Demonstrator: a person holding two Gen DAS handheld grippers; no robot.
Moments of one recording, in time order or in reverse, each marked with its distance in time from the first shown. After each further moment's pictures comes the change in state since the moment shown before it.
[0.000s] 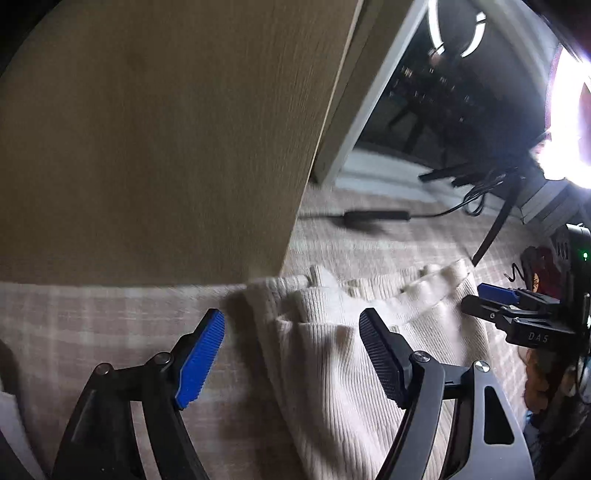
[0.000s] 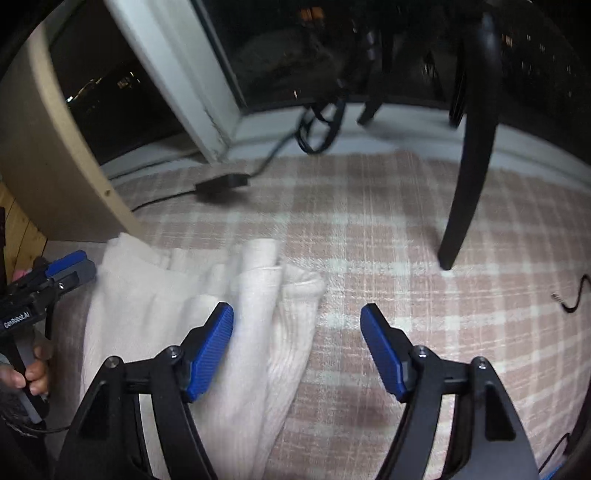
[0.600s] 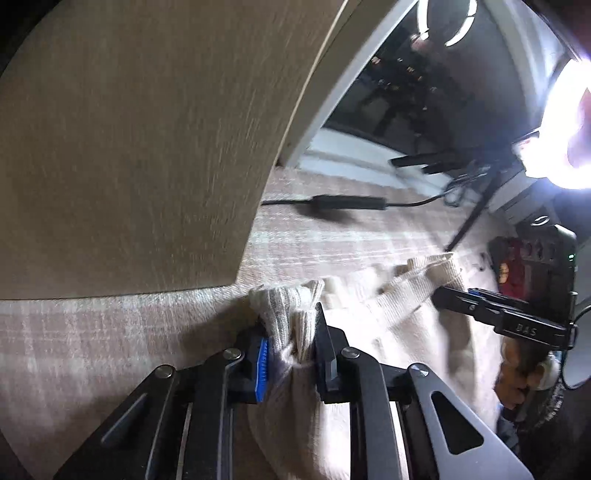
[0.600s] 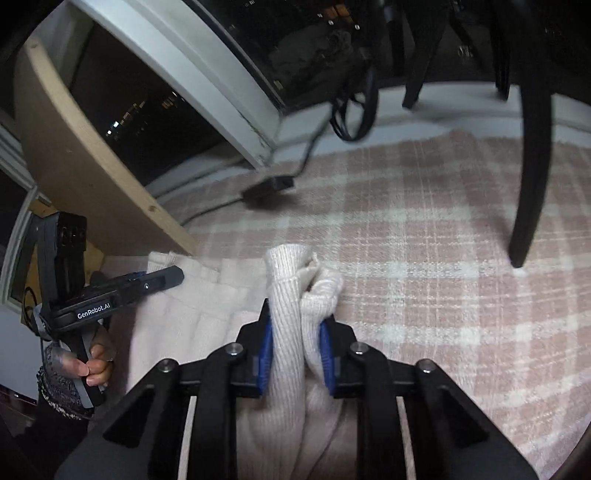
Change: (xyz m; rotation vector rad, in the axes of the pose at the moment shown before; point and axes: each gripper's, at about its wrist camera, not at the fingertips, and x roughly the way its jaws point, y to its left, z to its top) left arm -0.007 0.000 0.005 0.045 0.015 -0.192; right arm -0.004 -0.001 -0.004 0.035 -0.046 0.279
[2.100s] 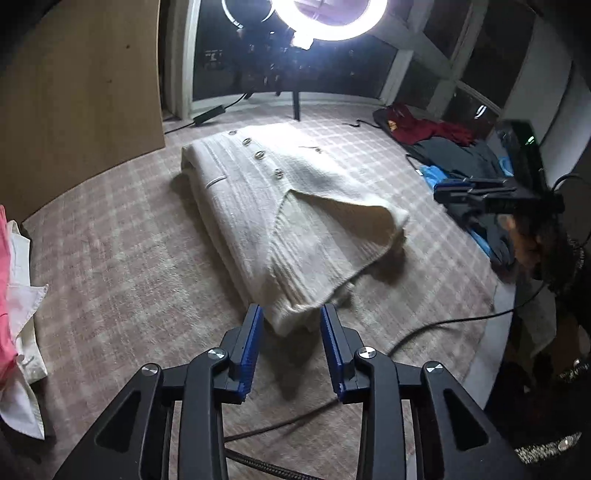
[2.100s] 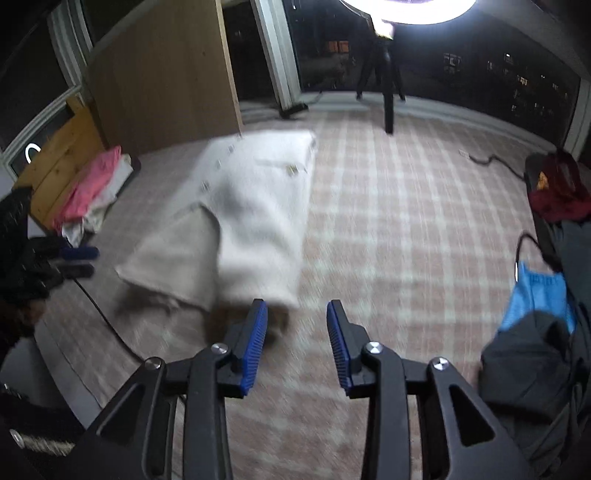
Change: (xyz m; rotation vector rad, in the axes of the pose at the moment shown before) left arm -0.150 -0.073 -0.272 0.417 0.001 0.025; right arm -0.173 0.096 -0.263 -0.214 -0.077 -0.301
